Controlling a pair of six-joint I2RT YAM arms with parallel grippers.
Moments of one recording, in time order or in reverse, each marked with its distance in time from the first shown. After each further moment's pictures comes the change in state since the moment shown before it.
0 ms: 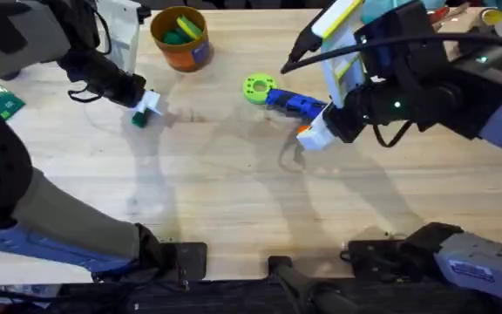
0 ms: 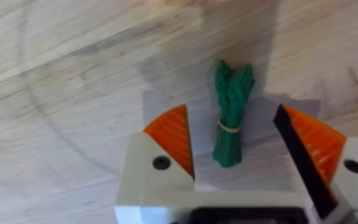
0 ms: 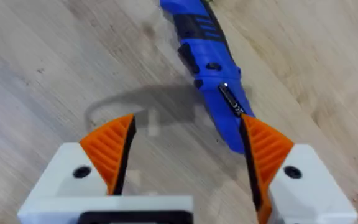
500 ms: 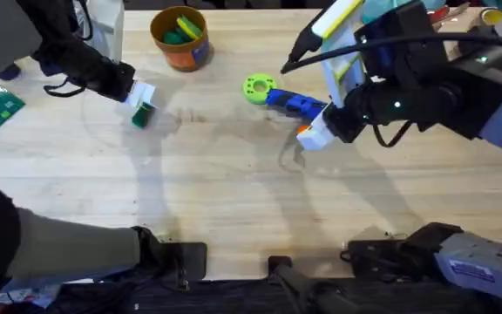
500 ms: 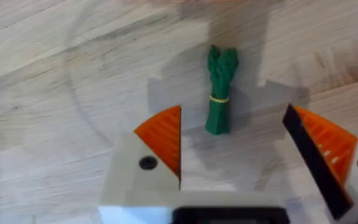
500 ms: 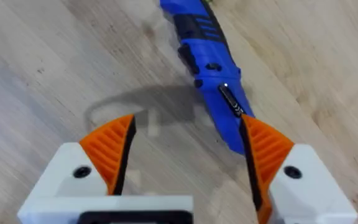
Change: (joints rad) left arm 0.000 -0.172 0.000 -0.082 0.000 -0.010; right arm 0.000 0.000 0.000 0.000 0.000 0.000
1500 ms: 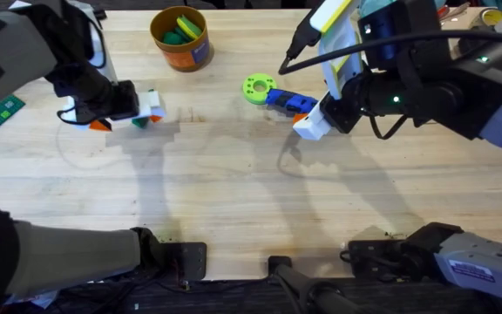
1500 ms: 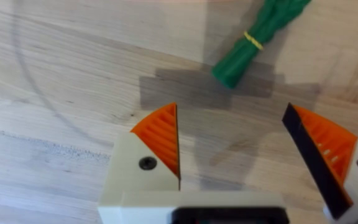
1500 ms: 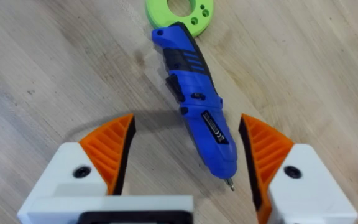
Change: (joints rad) left arm -0.017 -0.044 -0.120 -0.079 -0.136 -0.599; right arm 0.000 -0.001 0.000 0.111 0.005 -0.072
